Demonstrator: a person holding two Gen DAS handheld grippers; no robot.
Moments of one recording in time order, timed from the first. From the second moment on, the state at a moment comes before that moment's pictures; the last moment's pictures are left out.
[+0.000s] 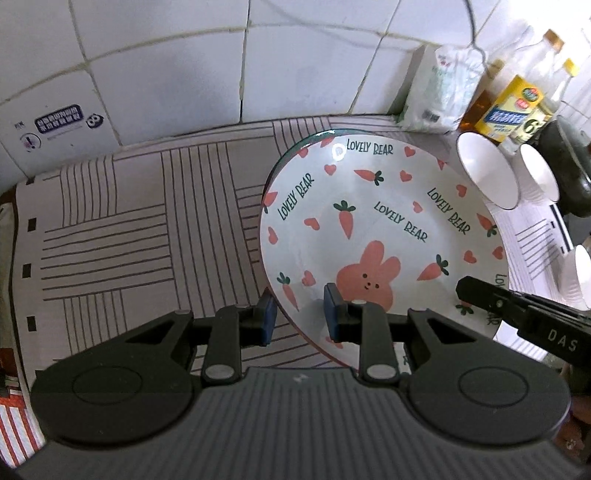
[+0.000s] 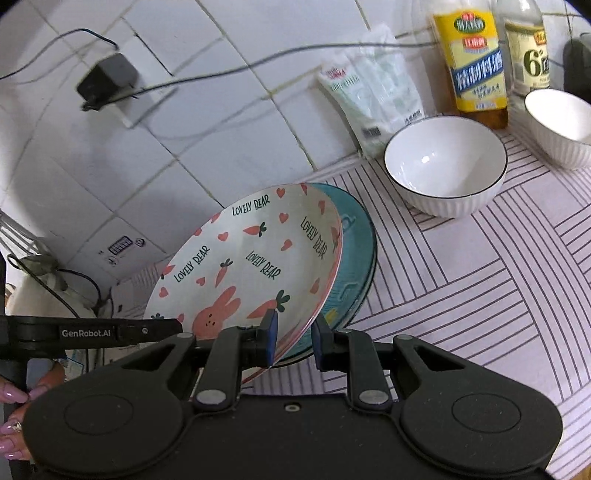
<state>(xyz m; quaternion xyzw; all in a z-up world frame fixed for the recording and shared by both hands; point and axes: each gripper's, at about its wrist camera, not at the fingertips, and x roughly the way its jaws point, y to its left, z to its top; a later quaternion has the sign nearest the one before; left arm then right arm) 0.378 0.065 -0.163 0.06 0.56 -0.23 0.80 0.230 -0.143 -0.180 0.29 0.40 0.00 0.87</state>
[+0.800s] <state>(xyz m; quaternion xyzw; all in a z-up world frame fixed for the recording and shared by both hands) 0.403 0.043 -0.181 0.06 0.61 -0.20 0.76 0.277 -0.124 -0.178 0.17 0.50 -0.03 0.85</state>
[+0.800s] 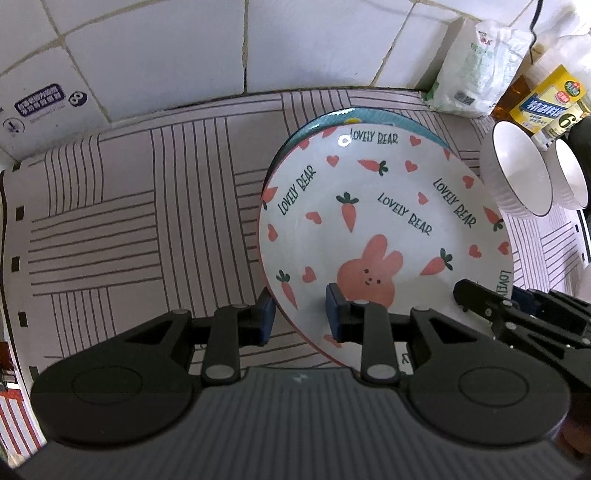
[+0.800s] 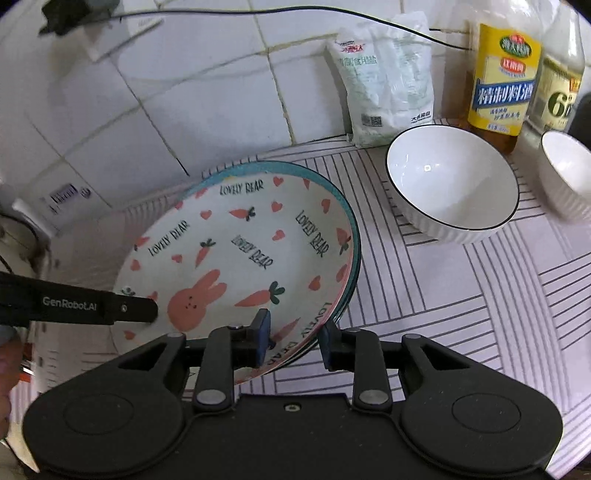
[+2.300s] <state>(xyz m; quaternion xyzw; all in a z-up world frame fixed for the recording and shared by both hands) 0.240 0.063 -0.029 0.17 0.52 -0.30 0.78 0.089 -0.098 -0.049 0.06 0.34 -0.04 0.94</state>
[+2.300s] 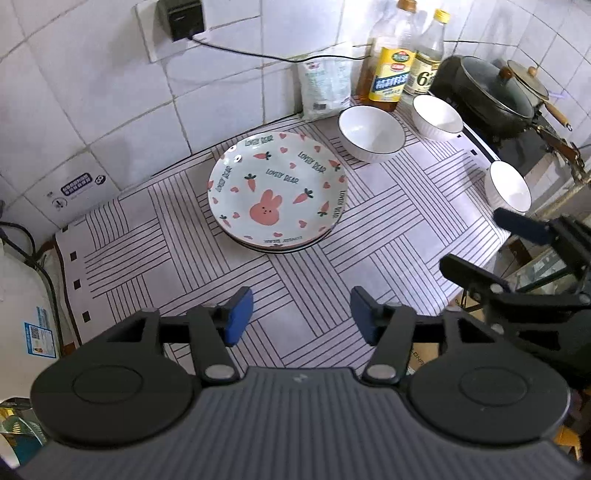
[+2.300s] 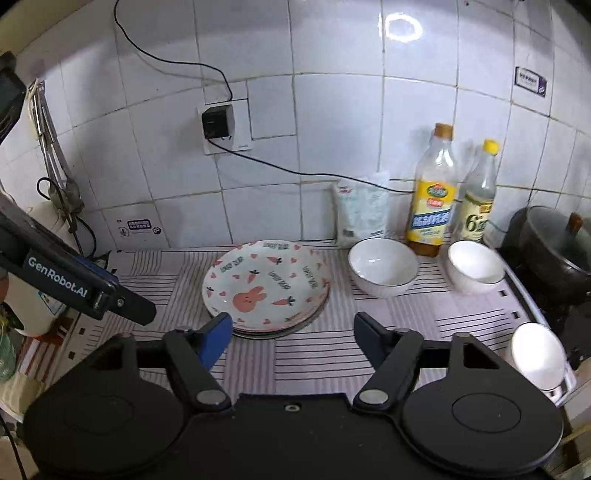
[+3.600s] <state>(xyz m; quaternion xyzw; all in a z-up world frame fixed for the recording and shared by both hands) 0.167 -0.251 -0.107 0.14 0.51 -0.35 0.77 -0.004 -0.414 -0.206 0.04 0.37 -0.02 0.93</state>
